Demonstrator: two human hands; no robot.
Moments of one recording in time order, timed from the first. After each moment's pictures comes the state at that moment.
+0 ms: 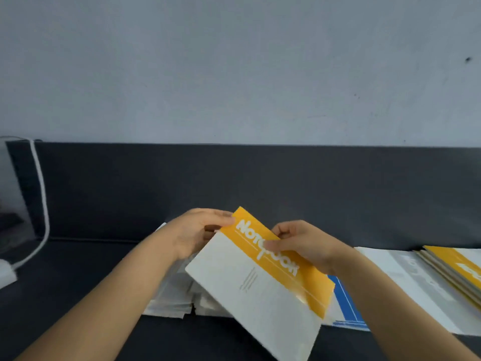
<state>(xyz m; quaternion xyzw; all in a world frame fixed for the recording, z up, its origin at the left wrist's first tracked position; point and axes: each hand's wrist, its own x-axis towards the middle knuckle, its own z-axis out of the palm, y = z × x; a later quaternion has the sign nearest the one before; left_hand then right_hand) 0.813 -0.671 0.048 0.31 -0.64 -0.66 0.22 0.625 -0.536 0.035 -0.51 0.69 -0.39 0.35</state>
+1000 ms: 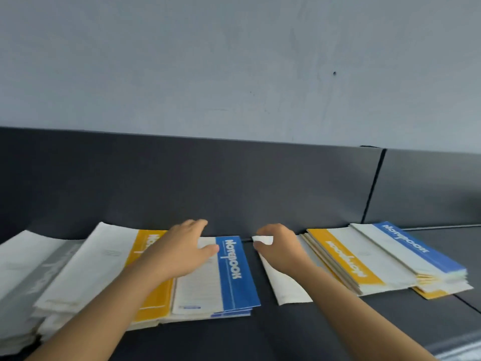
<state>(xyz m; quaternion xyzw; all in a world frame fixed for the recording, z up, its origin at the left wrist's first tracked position) 0.681 -0.566 0.022 0.29 -0.94 -0.13 0.10 0.520 -0.438 0.001 -0.39 0.86 -0.32 0.03</state>
